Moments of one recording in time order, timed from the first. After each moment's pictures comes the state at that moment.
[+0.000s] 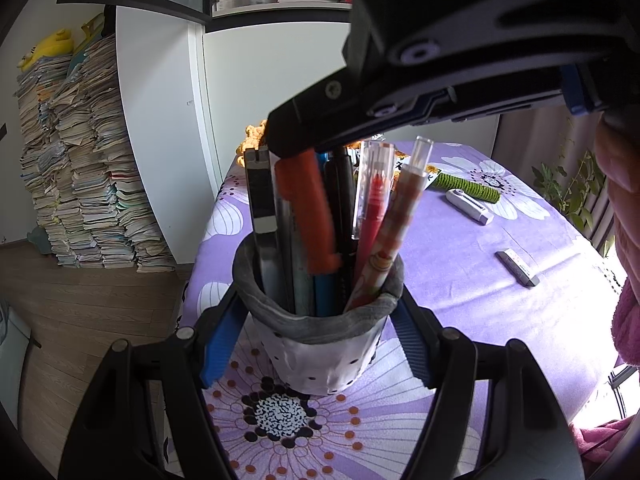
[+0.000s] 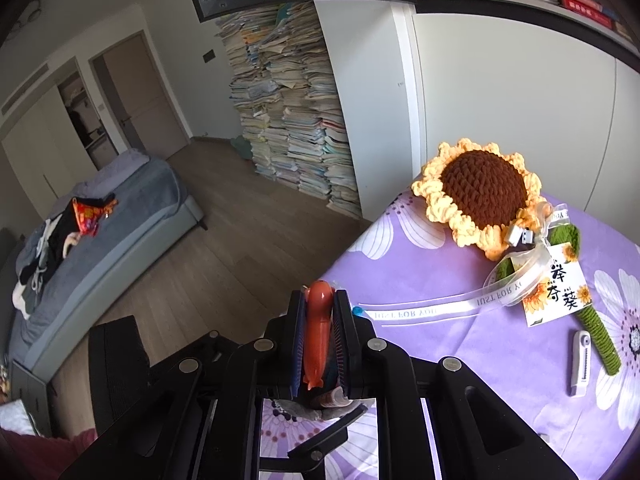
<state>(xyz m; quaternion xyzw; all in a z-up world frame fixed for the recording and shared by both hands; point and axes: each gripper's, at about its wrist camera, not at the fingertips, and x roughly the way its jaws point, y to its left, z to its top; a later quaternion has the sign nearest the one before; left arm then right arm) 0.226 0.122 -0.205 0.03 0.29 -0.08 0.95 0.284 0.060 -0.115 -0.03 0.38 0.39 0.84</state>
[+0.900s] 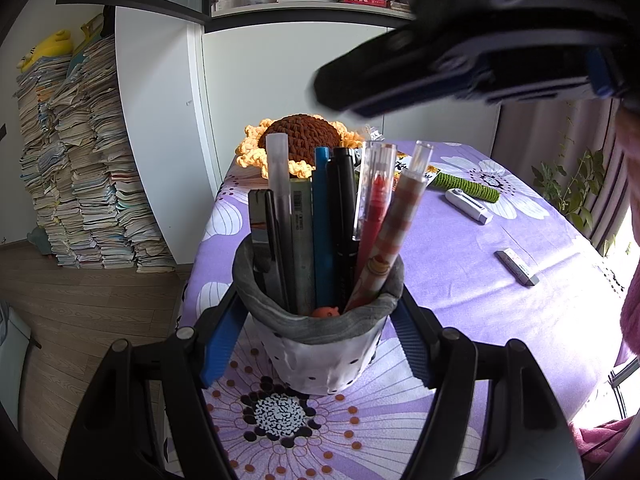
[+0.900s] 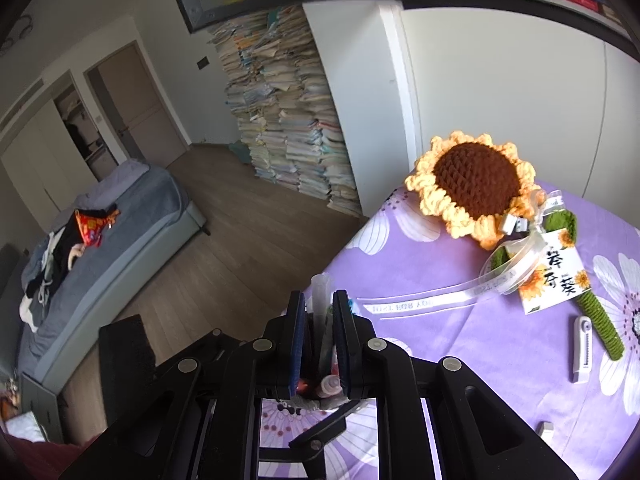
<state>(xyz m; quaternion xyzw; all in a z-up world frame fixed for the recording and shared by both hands) 0.226 0.122 -0.205 0.03 0.29 -0.08 0.95 0.284 0.041 -0.111 -0.01 0.37 0.39 0.84</state>
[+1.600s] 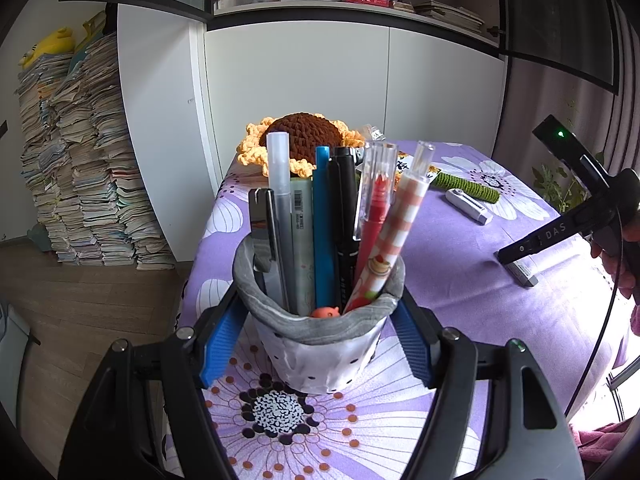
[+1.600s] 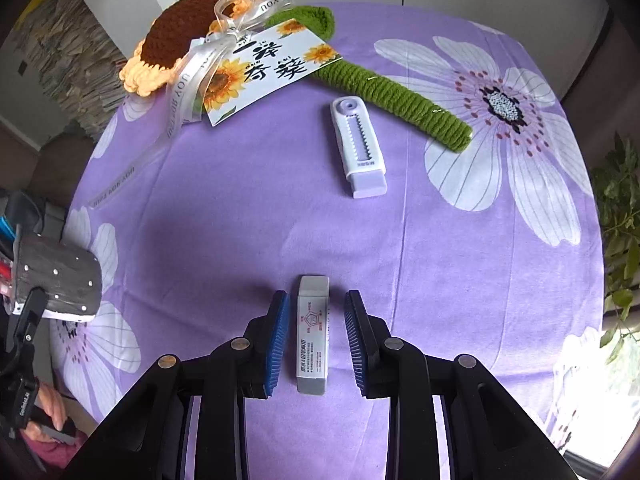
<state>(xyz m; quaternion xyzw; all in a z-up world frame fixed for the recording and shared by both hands) 0.226 0.123 -0.204 0.03 0.30 -0.08 0.95 0.337 -0.114 -0.233 0.01 0.59 0.12 0.80</state>
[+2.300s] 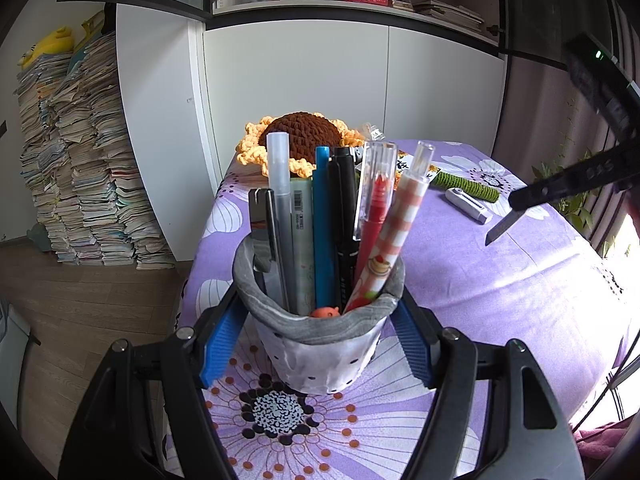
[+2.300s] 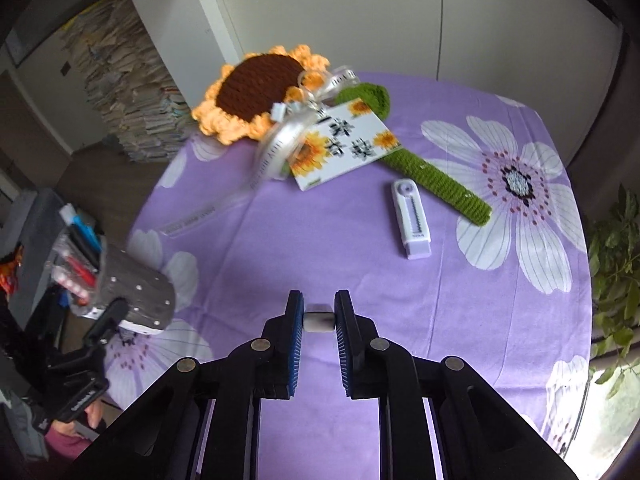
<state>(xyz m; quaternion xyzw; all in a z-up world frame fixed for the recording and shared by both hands) 0.226 0.123 -0.204 0.03 0.30 -0.08 0.95 0.307 -0.085 -0.165 0.01 0.50 0.18 0.85</state>
